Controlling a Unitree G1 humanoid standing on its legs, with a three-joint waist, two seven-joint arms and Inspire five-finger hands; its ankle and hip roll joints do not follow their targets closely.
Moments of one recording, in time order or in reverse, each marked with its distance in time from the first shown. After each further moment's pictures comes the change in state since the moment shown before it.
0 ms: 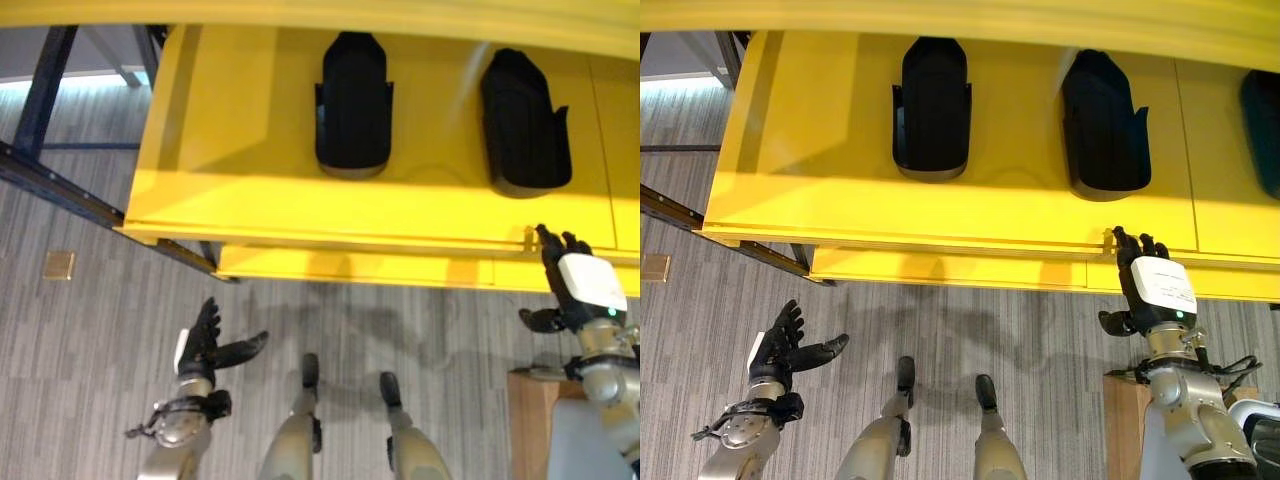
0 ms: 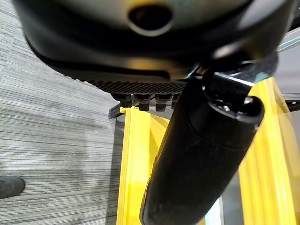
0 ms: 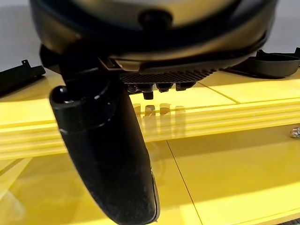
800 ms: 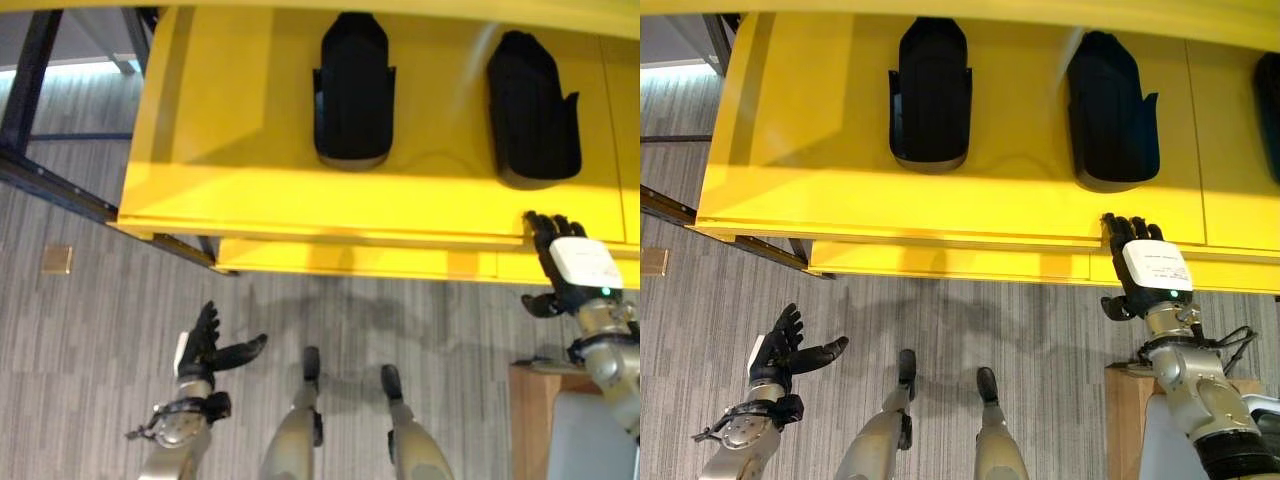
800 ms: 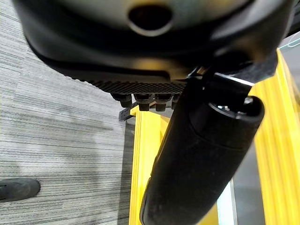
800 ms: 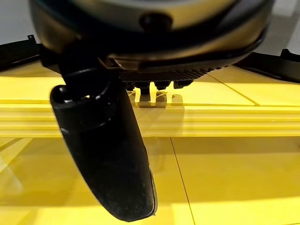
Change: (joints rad) left arm -0.010 0.000 -0.006 0.022 -0.003 -0.007 0.001; right arm -0.124 -0.098 0.096 0.103 -0.019 0.010 0.007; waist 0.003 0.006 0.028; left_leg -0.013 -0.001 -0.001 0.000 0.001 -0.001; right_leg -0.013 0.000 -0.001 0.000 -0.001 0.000
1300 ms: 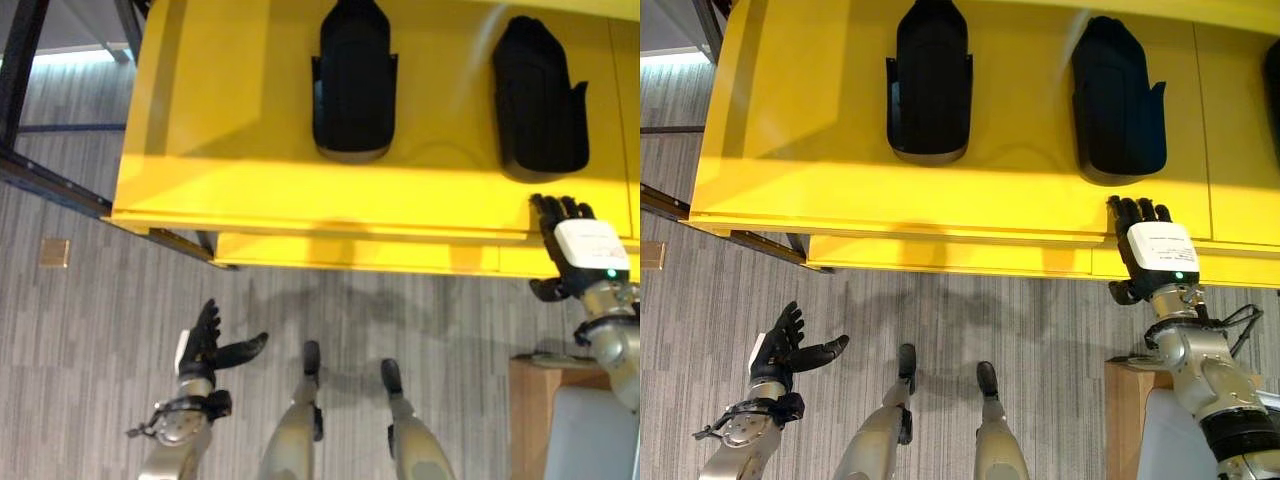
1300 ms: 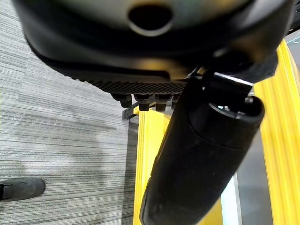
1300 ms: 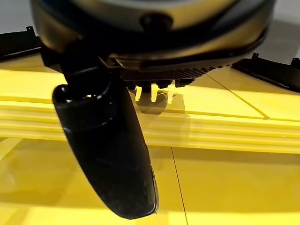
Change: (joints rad) left arm -0.006 0.004 -0.004 0.001 -0.001 -0.002 0.000; right arm -0.112 -0.063 0.078 0.051 0.001 0.013 0.002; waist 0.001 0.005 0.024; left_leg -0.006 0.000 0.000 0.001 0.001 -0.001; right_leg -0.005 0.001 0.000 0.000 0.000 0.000
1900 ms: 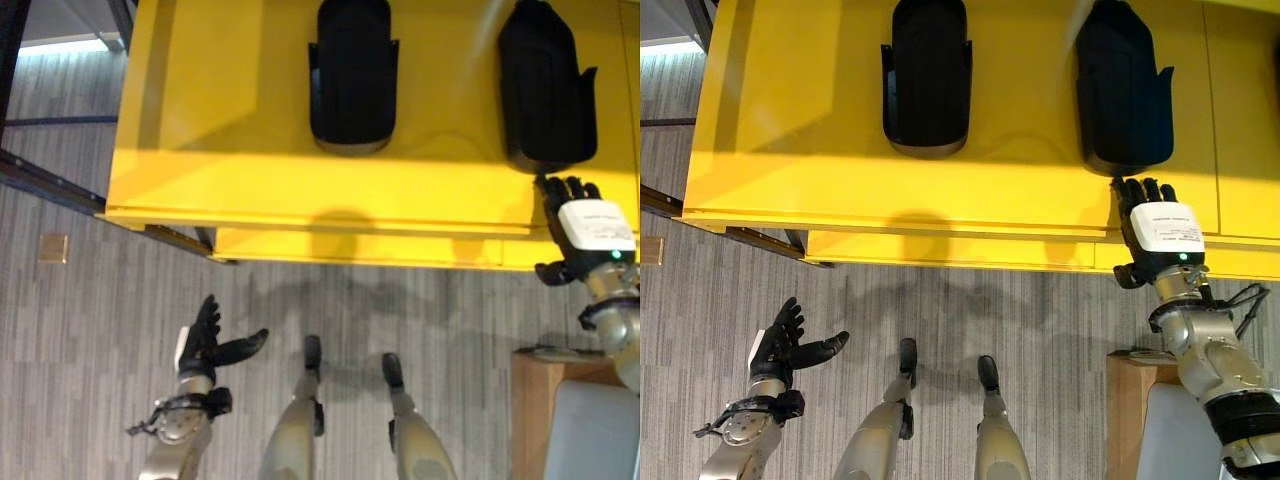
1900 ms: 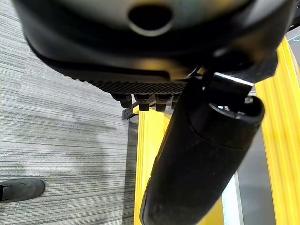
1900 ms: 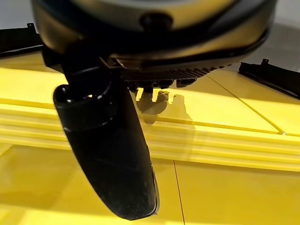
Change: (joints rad) left arm -0.006 0.000 0.000 0.000 -0.001 -0.019 0.002; right arm -0.073 -0.033 0.027 0.002 0.000 0.013 0.017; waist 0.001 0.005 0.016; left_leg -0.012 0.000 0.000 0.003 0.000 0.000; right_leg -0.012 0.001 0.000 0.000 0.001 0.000
